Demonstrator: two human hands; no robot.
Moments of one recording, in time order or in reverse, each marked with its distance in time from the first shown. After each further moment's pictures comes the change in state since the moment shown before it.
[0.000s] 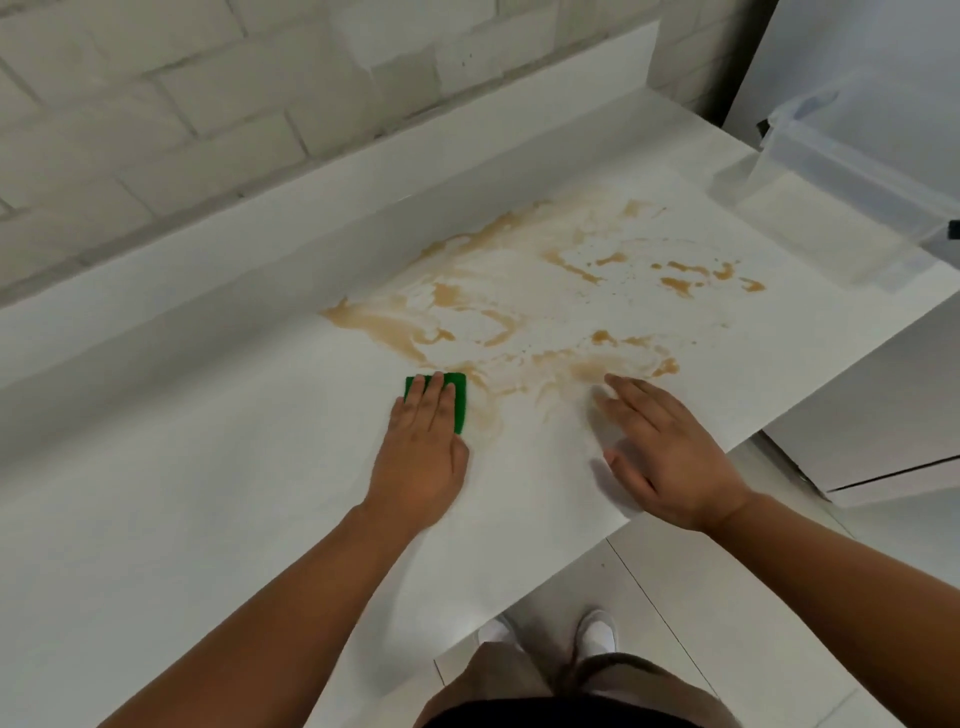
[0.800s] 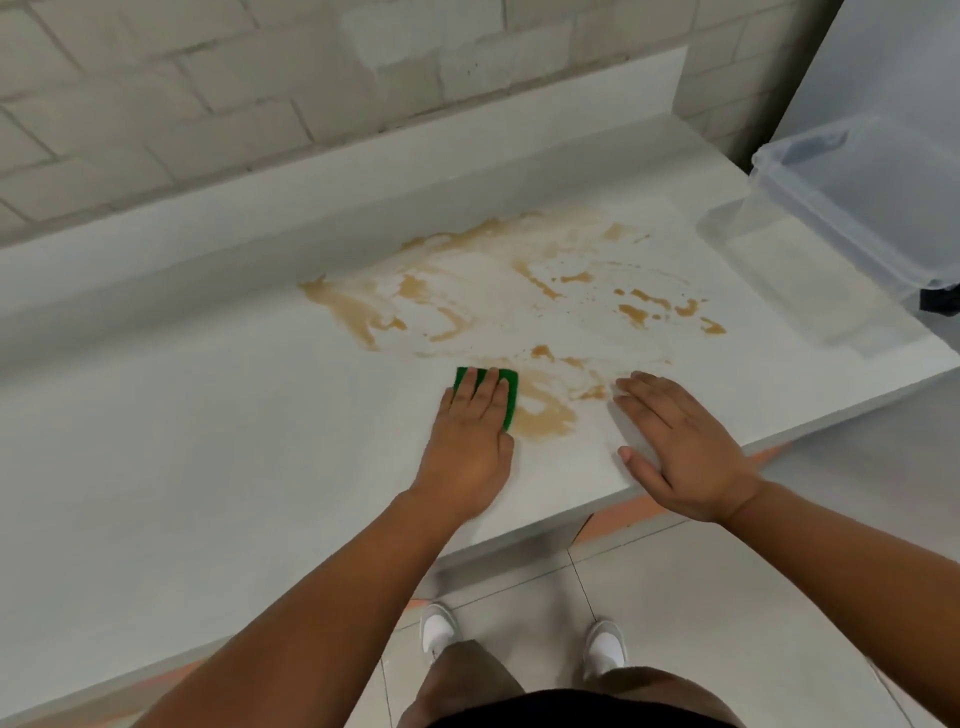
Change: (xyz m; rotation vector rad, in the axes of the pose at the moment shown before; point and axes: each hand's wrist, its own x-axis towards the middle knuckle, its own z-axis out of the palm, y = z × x) left_hand 0.037 0.165 0.021 -0.081 0.013 -0.108; right_hand -0.009 0.147 -0.035 -0.067 -0.048 -0.253
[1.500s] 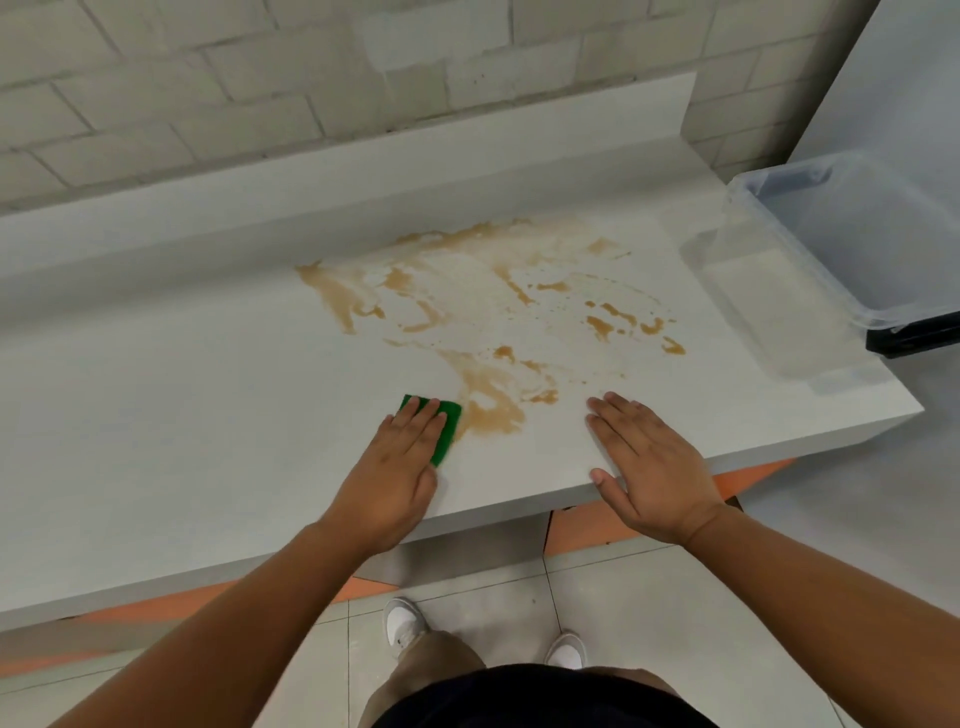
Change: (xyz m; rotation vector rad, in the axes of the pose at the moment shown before) left_hand -0.058 -0.001 0.014 0.028 0.058 0.022; right_hand -0.026 0.040 0.002 -0.101 -0.056 -0.099
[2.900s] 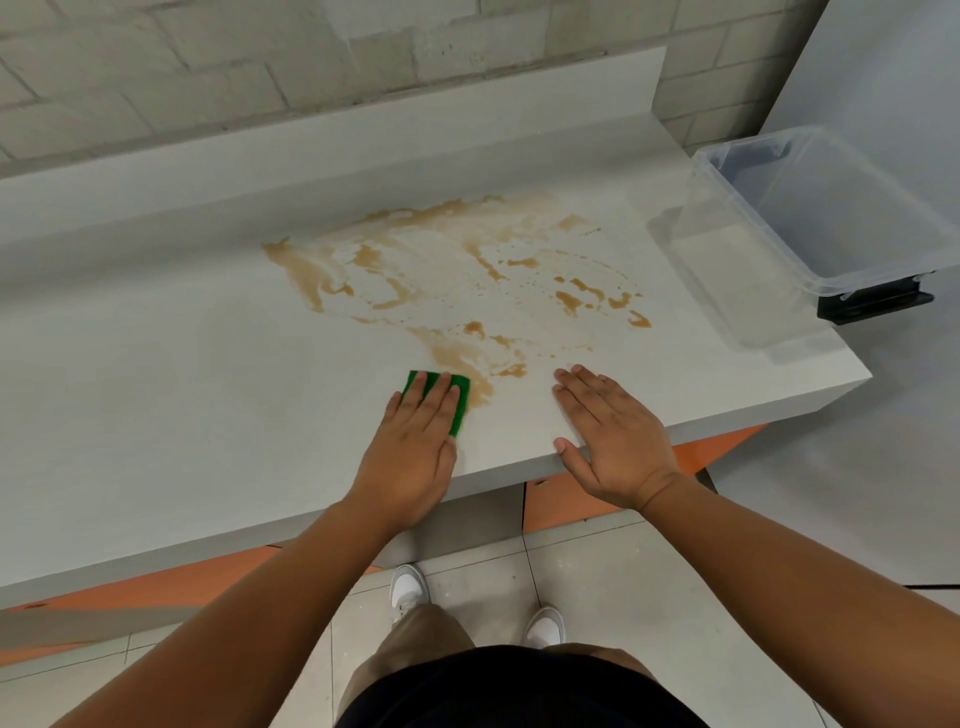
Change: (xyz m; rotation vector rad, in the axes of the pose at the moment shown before) left_hand 0.018 0.056 0.010 0.041 -0.023 -0.086; right_hand 0.000 -0.004 0.007 -0.036 0.020 0.054
